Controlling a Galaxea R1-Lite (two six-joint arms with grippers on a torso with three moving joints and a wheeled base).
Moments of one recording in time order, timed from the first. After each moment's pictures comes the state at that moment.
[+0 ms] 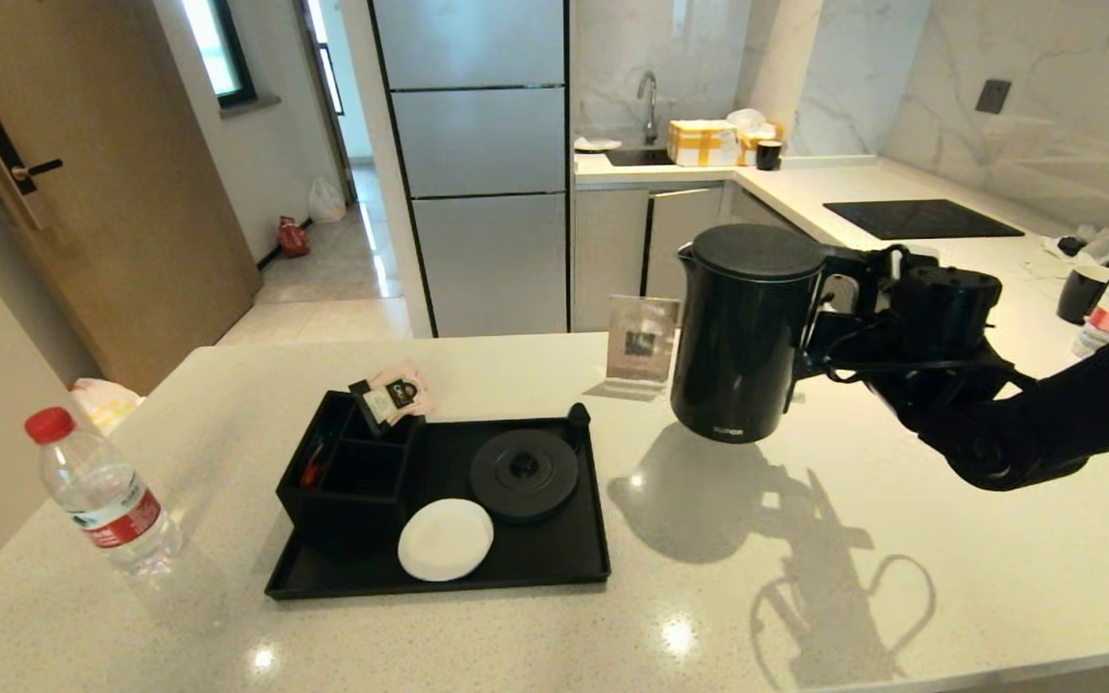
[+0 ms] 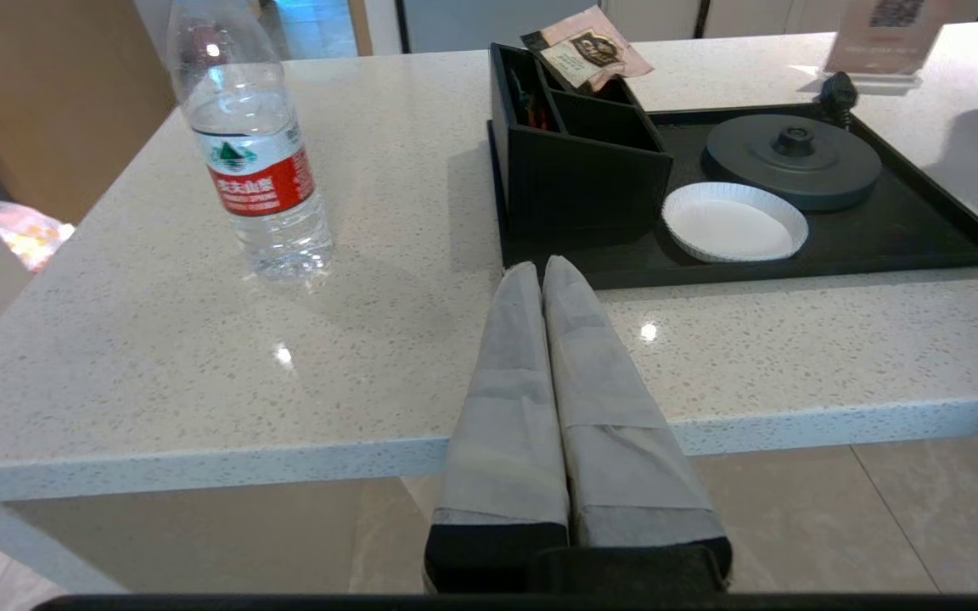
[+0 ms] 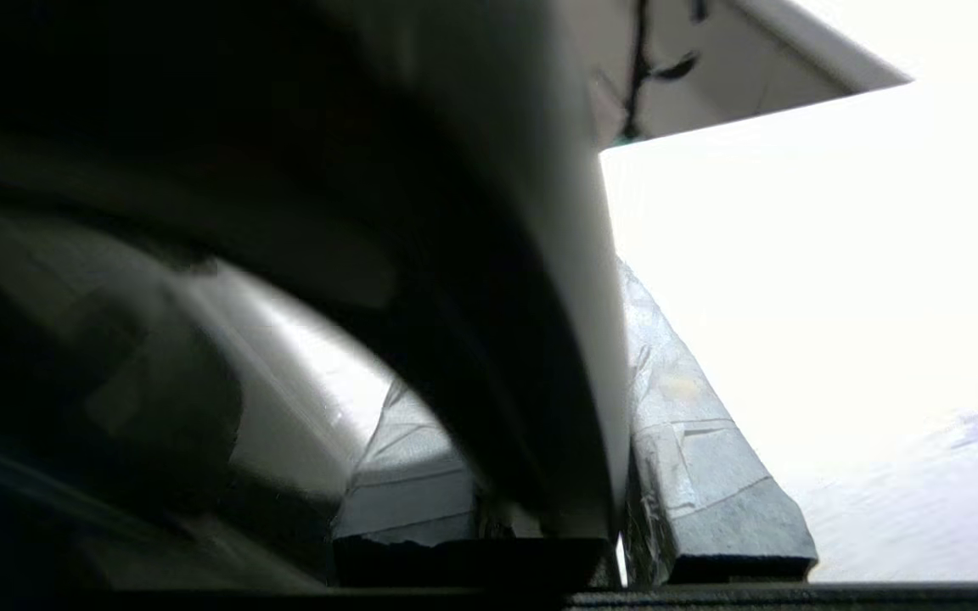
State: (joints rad) left arm 0.01 0.00 0.00 -0.01 -0.02 0.03; right arm 0.16 2.06 -1.00 -0.98 -0.34 0.09
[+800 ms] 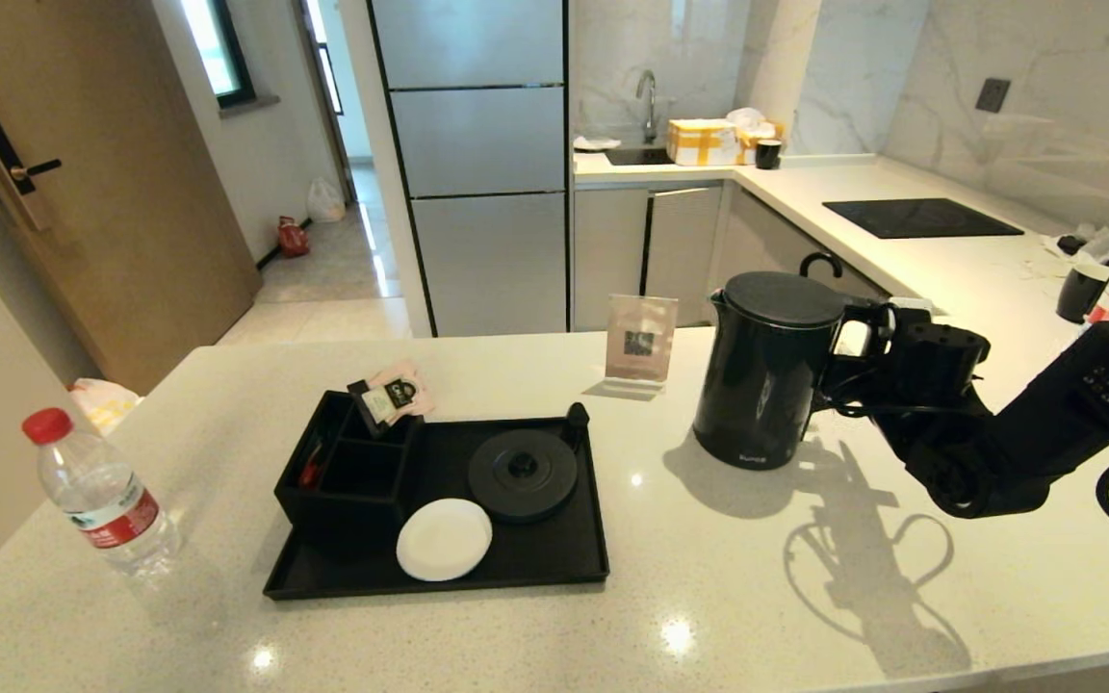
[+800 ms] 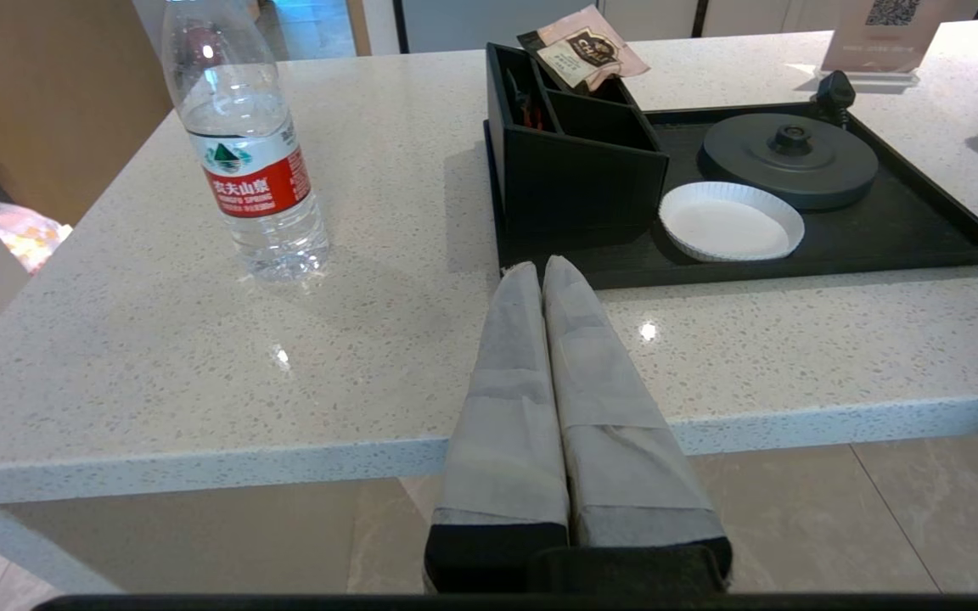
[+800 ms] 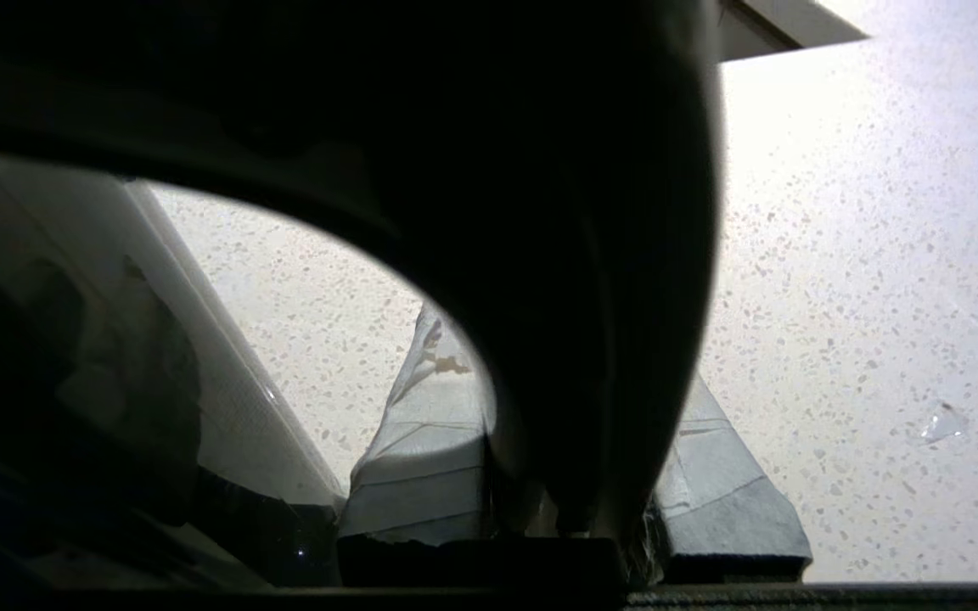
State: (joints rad) left arm 0.01 0.00 0.00 -0.01 -0.02 0.03; right arm 0.06 2.28 -1.02 -1.17 -0.30 0.00
